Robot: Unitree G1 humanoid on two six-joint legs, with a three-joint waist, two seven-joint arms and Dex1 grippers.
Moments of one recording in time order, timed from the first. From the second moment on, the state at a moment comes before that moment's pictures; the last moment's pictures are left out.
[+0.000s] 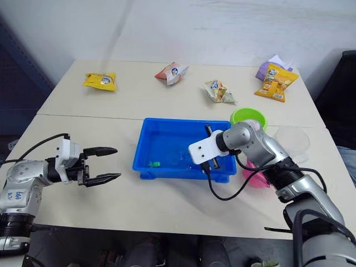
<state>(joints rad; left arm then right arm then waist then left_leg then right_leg) -0.26 0.74 0.19 0.24 -0.43 -0.01 -1.29 -0.86 -0.63 0.55 0.23 -0.21 -0.22 1.17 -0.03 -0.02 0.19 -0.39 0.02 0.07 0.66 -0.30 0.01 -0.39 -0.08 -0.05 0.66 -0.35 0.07</state>
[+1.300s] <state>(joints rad) -0.36 0.66 0.12 0.28 -0.41 -0.05 -1.27 -0.41 -0.74 0.07 -0.16 0.08 -0.02 1.04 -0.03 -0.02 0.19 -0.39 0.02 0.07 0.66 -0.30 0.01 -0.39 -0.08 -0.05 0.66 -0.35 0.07</state>
